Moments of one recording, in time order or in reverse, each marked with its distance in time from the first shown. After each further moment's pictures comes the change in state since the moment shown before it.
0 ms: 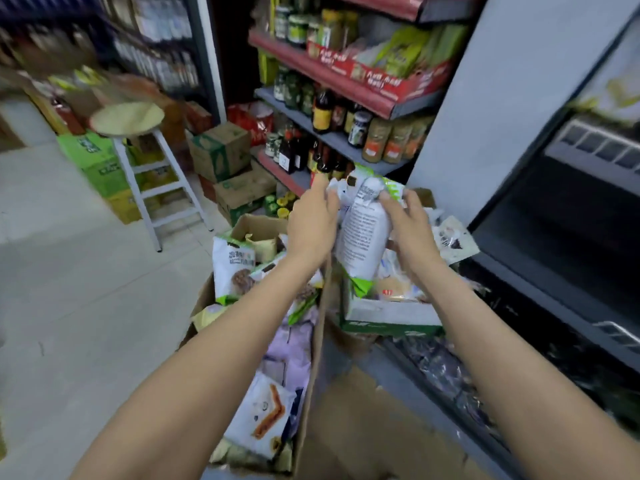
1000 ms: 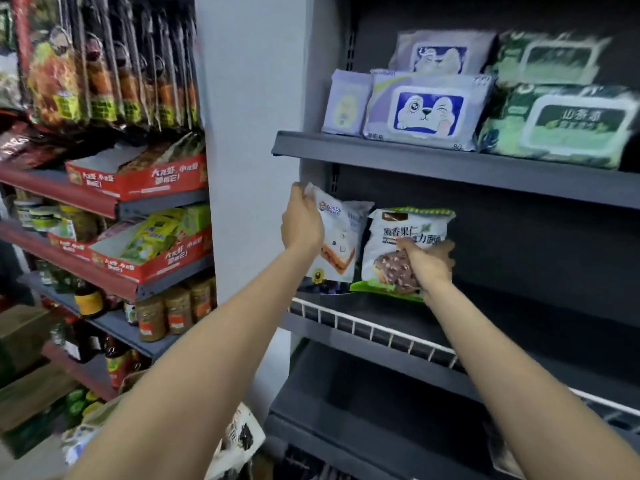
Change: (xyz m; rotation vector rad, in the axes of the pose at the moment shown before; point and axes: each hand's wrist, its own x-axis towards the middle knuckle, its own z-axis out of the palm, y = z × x) left_hand 0.169 0.410 0.301 -0.435 -0.035 0.160; right_hand 0.141 -0.098 -0.499 -0.198 0.882 0.110
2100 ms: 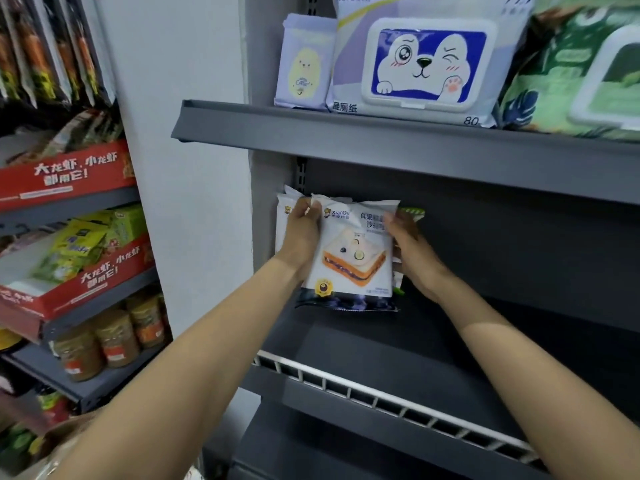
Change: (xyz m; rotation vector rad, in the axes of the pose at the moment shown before) left_hand 0.067 -0.054 0.120 -0.645 -0.376 -0.262; right_hand 0.110 0.017 0.023 0.183 -0.485 -0.173
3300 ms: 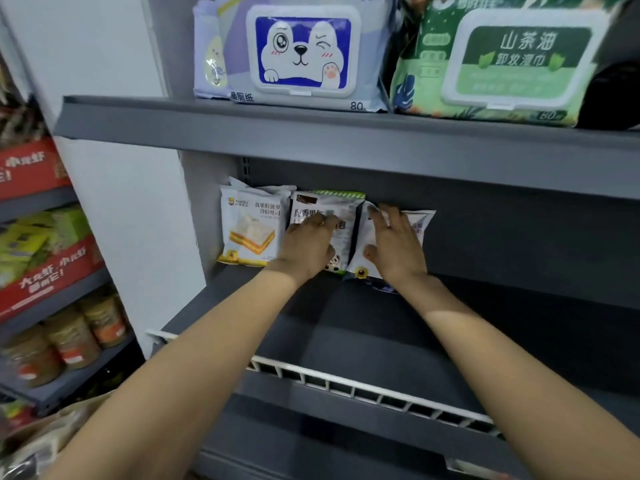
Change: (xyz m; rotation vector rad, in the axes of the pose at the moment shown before) left_hand -0.029 -0.032 0.078 1.605 -0.338 0.412; right_hand -0.023 0.017 -0.069 -1.167 0.225 -0.241
